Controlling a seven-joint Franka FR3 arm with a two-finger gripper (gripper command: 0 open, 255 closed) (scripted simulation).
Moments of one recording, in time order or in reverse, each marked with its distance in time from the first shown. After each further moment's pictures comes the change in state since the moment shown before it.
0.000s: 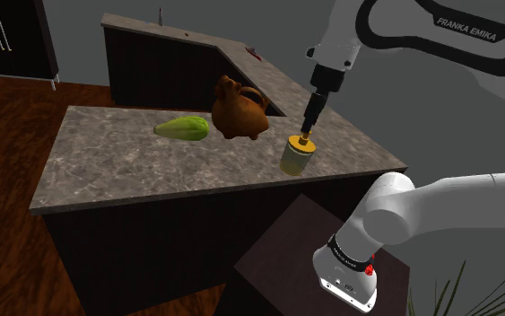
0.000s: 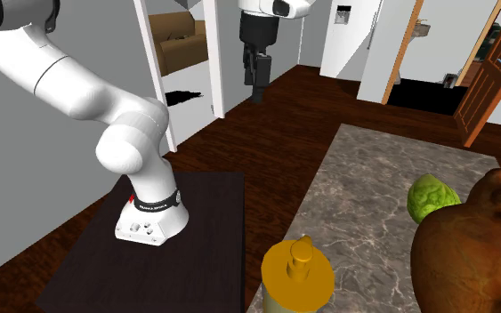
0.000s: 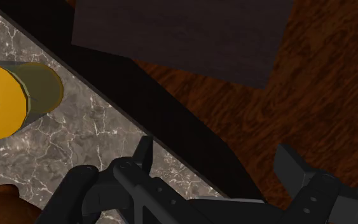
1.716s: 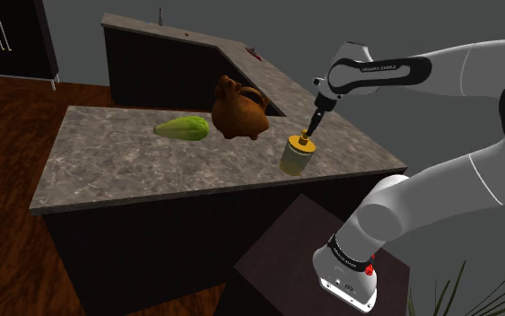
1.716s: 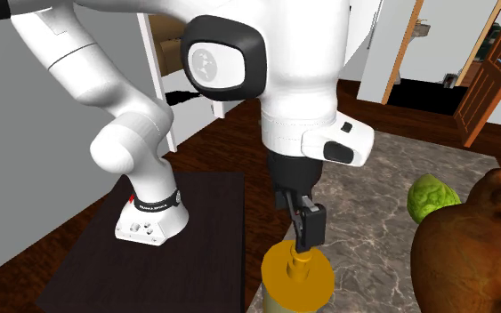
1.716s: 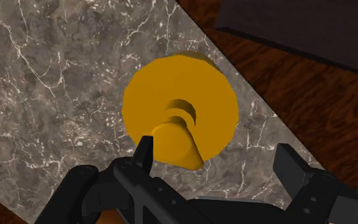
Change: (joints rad) arm -0.151 0.306 -0.464 -0.100 -0.339 0.593 -0.513
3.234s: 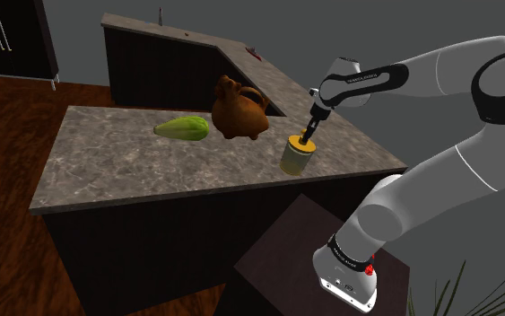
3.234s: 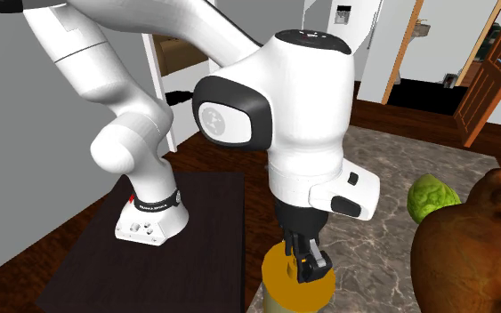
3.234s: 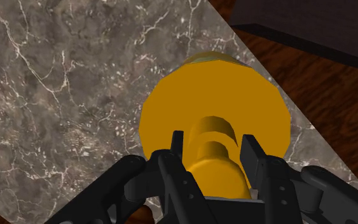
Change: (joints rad) arm 0.010 0.139 -0.083 -0.021 0.011 0.185 -0.070
